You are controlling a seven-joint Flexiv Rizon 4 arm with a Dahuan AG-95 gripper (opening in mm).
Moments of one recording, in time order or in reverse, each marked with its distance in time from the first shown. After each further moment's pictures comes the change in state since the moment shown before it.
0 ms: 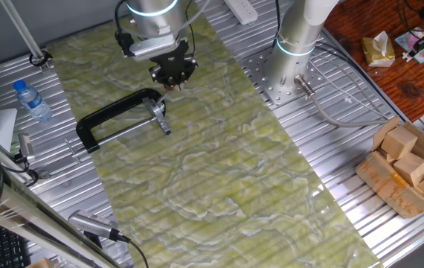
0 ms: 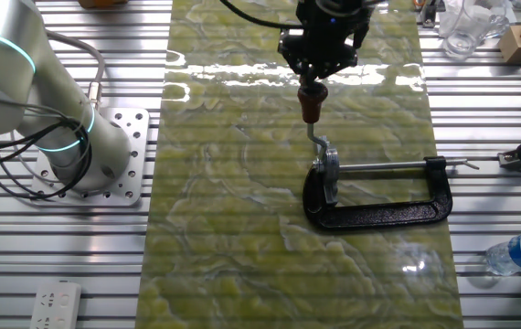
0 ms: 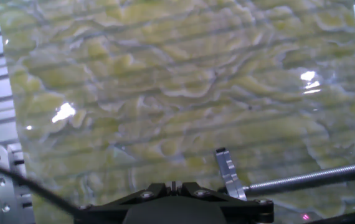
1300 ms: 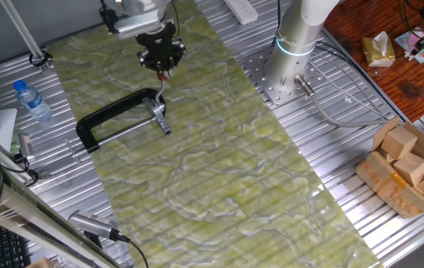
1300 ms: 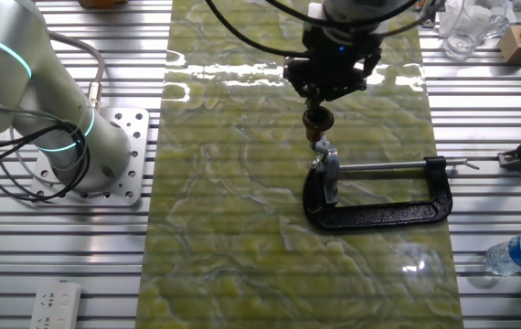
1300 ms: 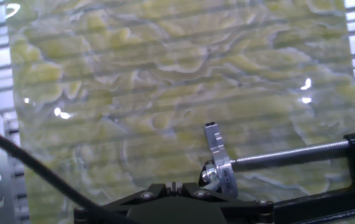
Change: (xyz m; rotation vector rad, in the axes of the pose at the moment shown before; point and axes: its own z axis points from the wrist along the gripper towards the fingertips) arm 0.026 -0.020 -0.008 0.000 -0.026 0.076
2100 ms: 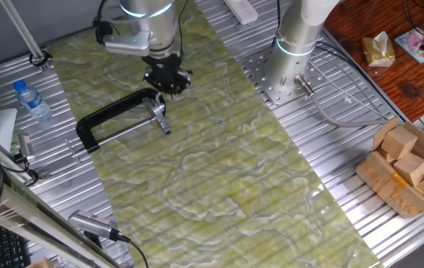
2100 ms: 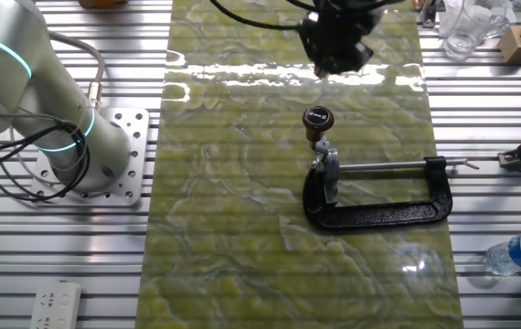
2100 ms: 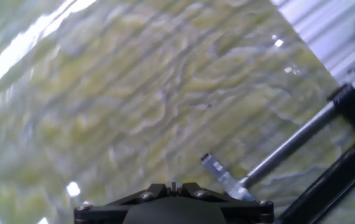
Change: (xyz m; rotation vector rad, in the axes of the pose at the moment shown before) arm -0.070 0.002 0.015 0.030 -0.068 0.588
